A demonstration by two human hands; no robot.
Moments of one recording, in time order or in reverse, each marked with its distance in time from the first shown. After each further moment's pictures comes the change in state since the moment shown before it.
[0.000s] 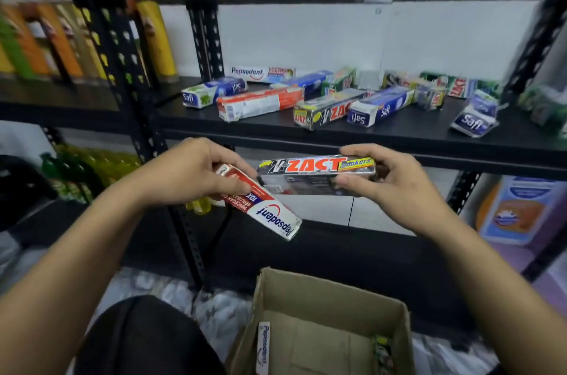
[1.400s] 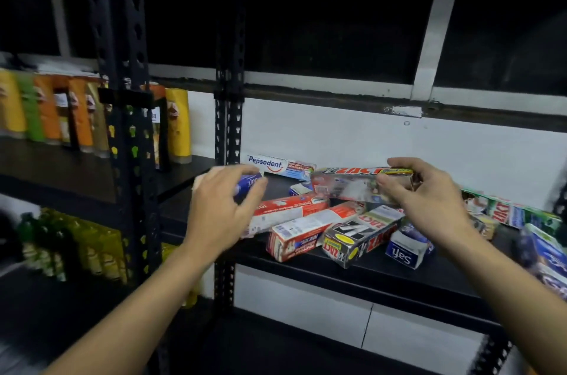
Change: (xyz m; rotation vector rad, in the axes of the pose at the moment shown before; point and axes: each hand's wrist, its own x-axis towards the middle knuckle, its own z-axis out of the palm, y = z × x) left_hand 0.160 -0.055 -0.042 0.106 1.008 0.252; right_hand 0.199 -0.033 -0.029 -0.263 0.363 -0.004
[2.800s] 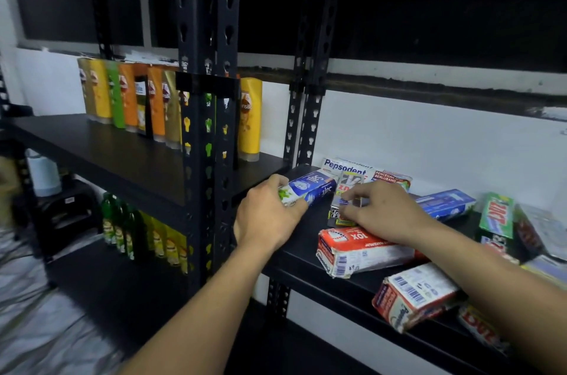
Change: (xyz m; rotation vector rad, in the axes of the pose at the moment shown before) left_hand 0.028 -0.113 0.026 0.237 -0.122 -0.522; right_hand 0.065 -0.048 0.207 -0.352 -0.610 -0.181
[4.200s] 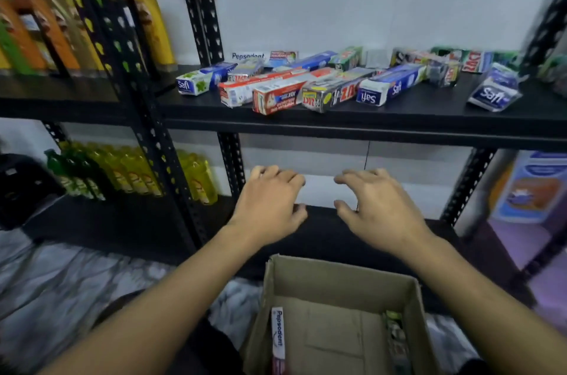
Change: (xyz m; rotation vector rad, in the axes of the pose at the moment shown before) left_hand -0.288 0.050 -0.024 0.482 -0.489 0.838; right_hand -0.359 0.065 0.054 -0.251 0.190 0.081
